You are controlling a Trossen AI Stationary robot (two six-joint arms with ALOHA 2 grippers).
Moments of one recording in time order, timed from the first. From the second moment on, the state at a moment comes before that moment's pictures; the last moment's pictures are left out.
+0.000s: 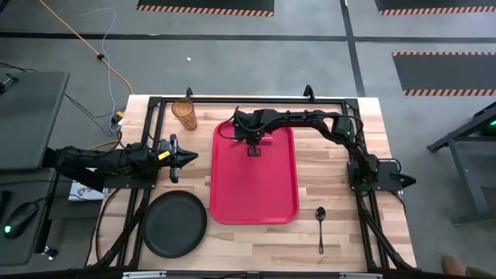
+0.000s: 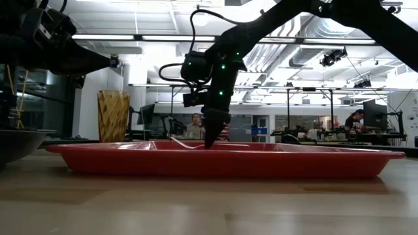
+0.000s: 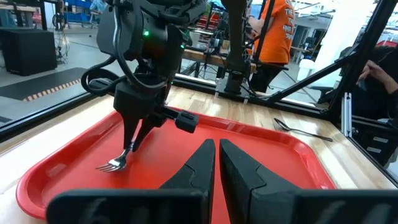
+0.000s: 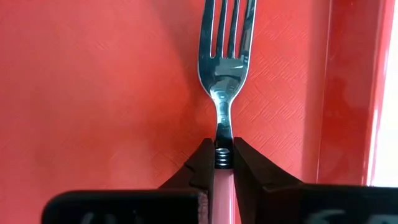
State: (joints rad) left arm -0.05 0.10 0.01 0.04 -0.22 -0.18; right arm -0.29 2.26 1.77 -0.76 0.07 -0.37
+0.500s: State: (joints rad) left arm -0.05 0.10 0.01 0.04 -0.22 -0.18; right arm -0.29 2.26 1.77 -0.77 0.07 -0.37
